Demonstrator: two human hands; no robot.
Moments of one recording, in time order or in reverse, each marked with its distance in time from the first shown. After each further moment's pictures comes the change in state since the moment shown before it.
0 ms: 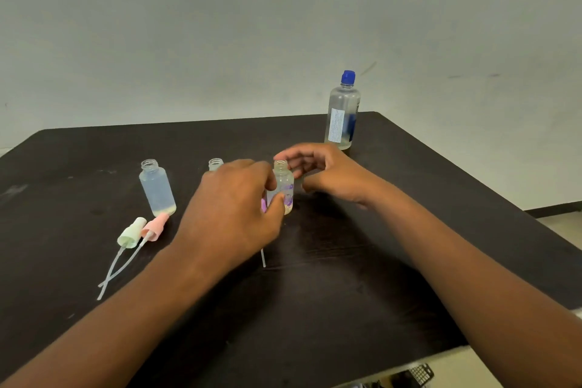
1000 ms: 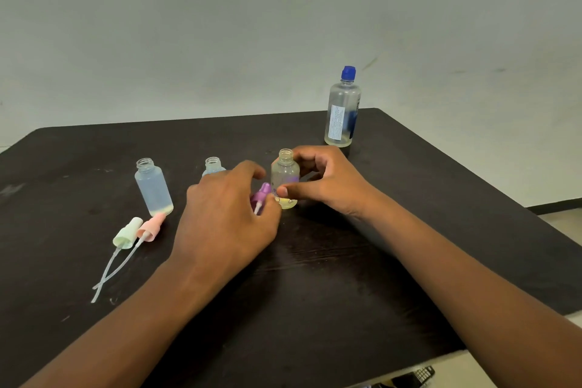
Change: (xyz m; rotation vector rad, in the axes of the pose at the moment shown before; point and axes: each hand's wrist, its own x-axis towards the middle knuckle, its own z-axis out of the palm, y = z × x) left_hand -0.010 0.002 0.007 -0.116 0.061 -0.181; right_hand -0.014 -0.001 0.018 0.074 0.140 -0.091
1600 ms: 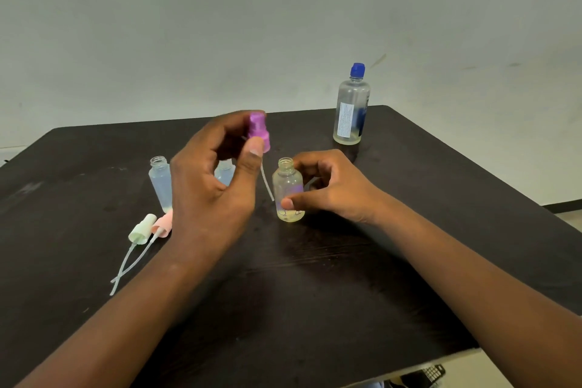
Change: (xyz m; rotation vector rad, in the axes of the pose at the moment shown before) left_hand 0.009 -0.009 -0.010 -0.622 0.361 0.225; right_hand -0.007 -0.003 0.008 0.024 -0.113 -0.024
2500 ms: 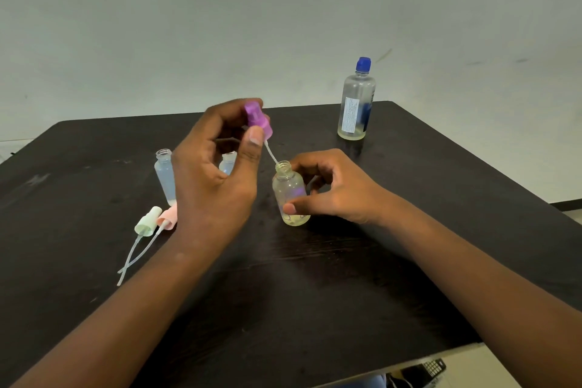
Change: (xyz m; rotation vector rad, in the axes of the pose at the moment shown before) left_hand 0.001 -0.003 0.001 -0.063 0.047 -0.012; right_hand -0.004 -0.006 0.005 -0.124 -0.056 -0.032
